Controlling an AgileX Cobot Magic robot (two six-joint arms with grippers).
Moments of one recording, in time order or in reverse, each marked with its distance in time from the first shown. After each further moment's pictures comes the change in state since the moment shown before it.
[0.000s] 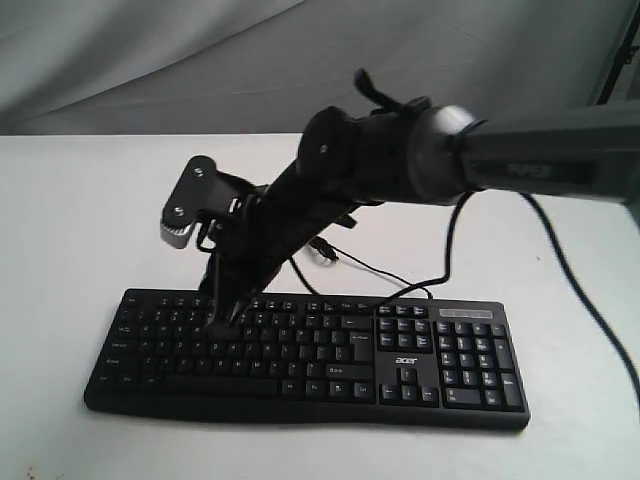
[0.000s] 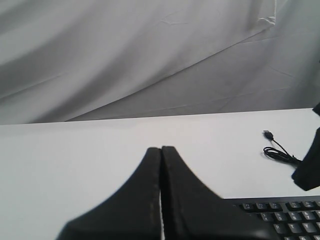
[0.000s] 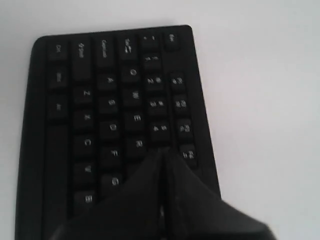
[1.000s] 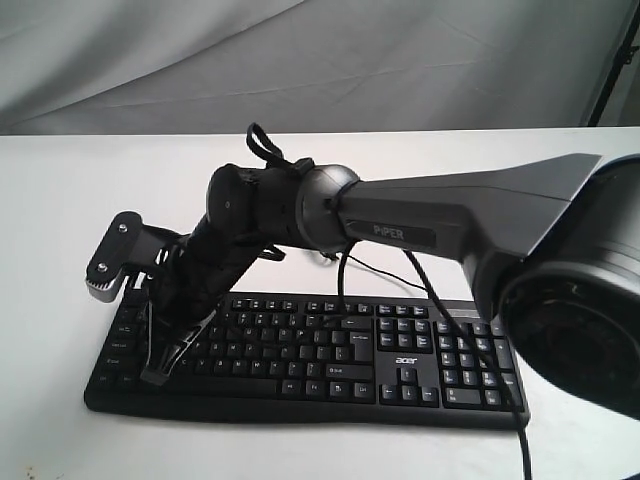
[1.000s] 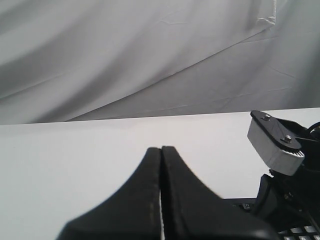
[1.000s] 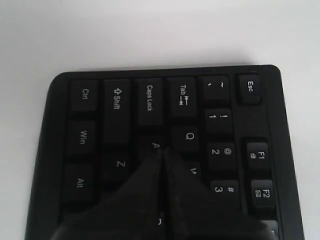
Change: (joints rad) left arm 0.000 0.000 0.000 0.000 0.000 0.000; right arm 0.124 0.236 -0.262 -0.092 0.070 0.148
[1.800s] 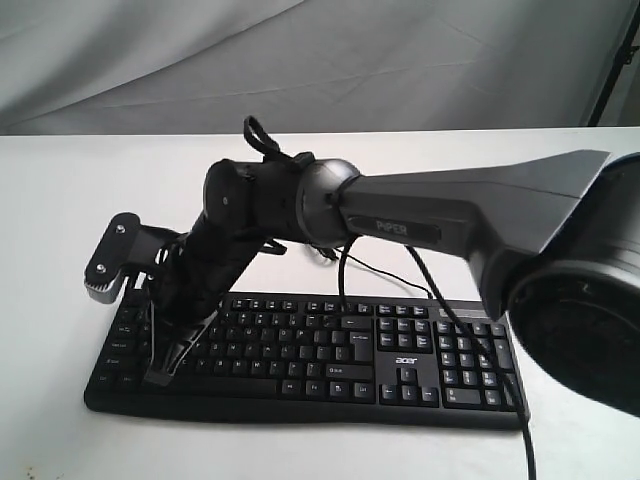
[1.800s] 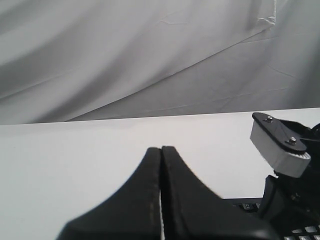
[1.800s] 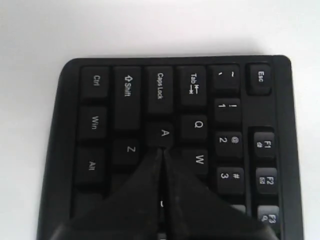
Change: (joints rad) left arm 0.000 0.000 0.000 0.000 0.000 0.000; right arm 0.000 -0.016 -0.006 -0.048 0.050 0.027
